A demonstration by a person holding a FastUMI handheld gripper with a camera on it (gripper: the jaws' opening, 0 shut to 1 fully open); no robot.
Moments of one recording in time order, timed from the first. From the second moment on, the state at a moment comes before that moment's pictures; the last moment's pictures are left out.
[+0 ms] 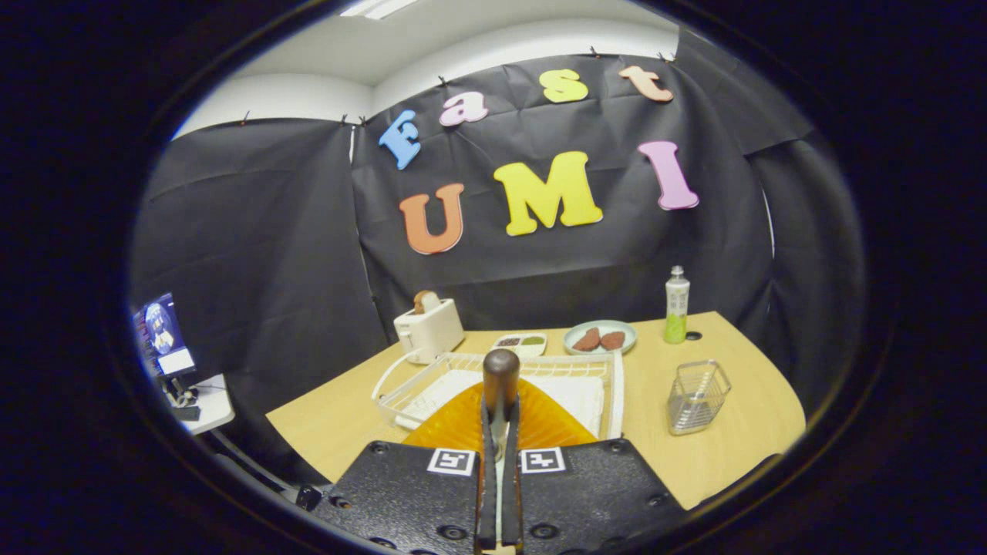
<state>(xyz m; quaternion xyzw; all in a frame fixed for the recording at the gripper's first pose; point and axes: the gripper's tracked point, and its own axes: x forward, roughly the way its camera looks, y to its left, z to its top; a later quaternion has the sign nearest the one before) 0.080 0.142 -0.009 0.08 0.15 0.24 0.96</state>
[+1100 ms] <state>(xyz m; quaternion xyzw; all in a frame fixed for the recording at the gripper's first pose) 0.095 0.165 -0.114 0.11 0.22 0.24 0.94</state>
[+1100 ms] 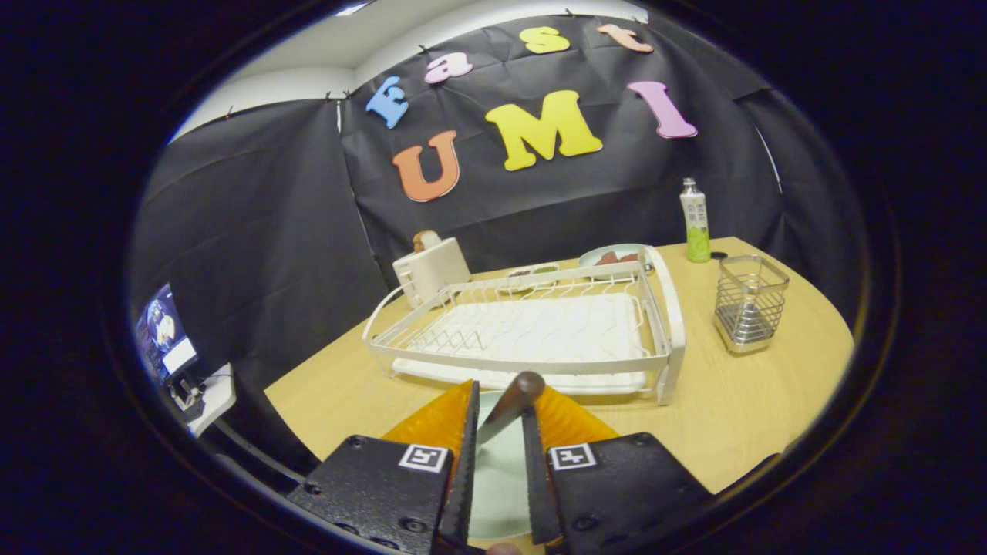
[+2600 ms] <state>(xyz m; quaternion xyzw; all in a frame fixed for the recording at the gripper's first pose) 0.017 0.085 -0.010 0.03 -0.03 0.04 1.00</state>
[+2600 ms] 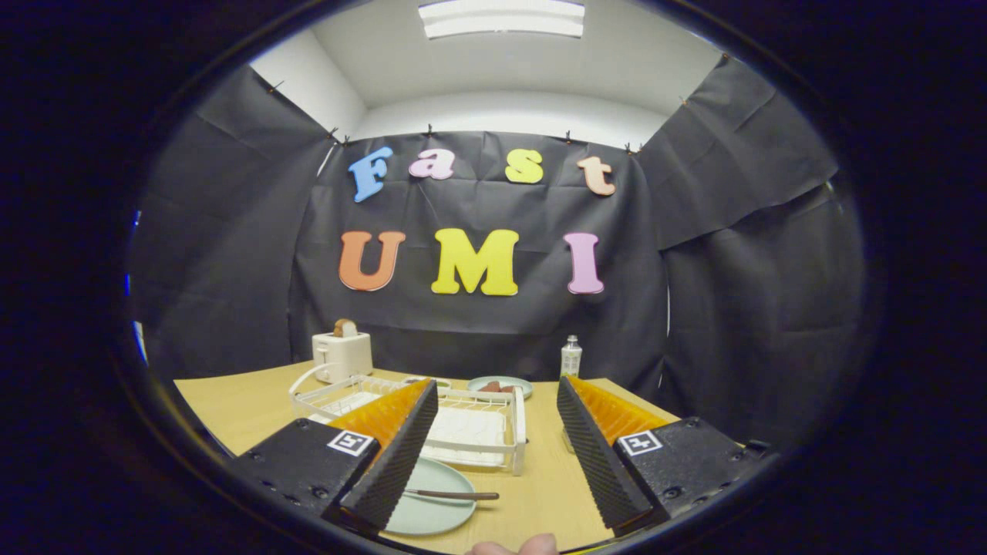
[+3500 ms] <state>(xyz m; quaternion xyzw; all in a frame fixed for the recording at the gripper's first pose) 0.015 0.113 -0.023 0.03 -0.04 0.07 1.00</state>
